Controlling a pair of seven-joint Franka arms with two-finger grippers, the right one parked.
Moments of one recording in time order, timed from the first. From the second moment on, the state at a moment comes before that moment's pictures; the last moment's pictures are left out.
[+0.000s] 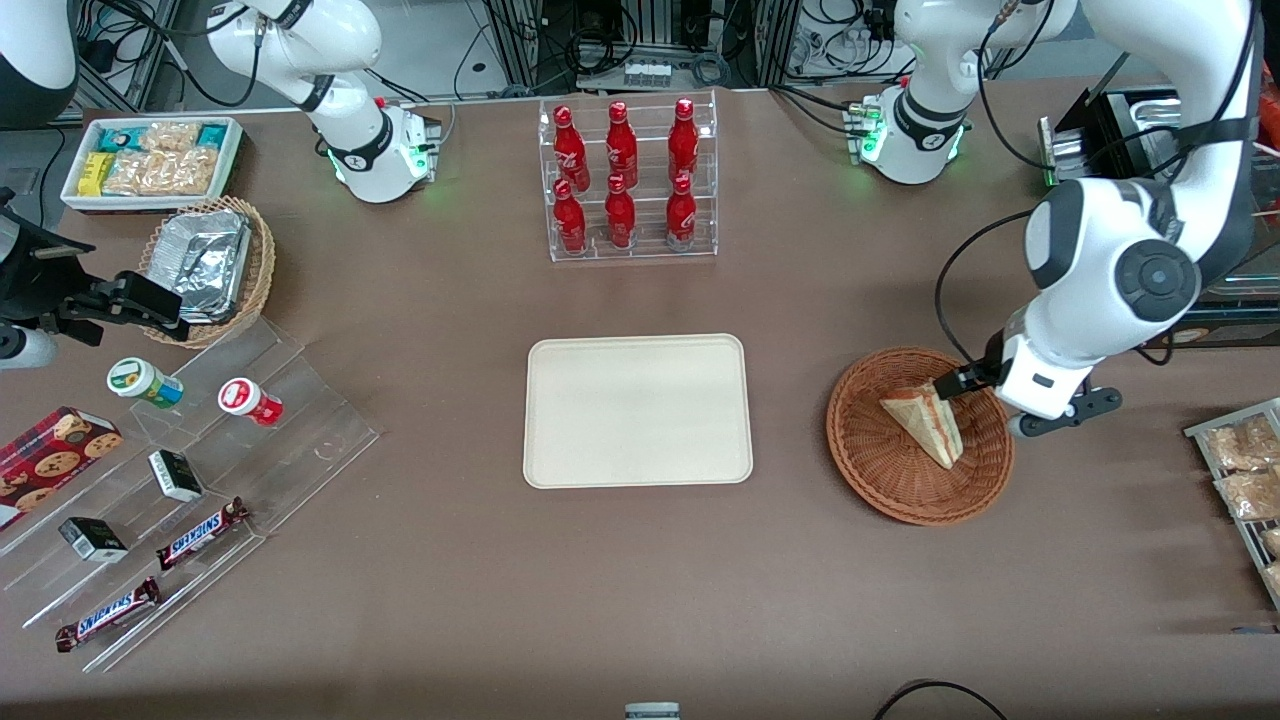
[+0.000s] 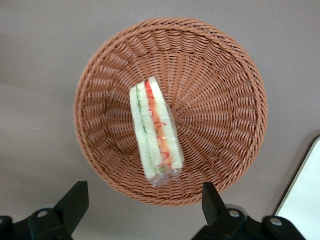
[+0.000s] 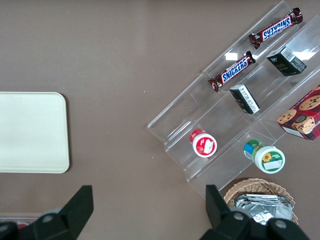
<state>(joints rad) -0.01 0.17 -0.13 -2.01 0.01 2.09 -0.49</state>
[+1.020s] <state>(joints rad) -0.05 0.25 -0.13 -2.13 0.01 2.33 -0.60</state>
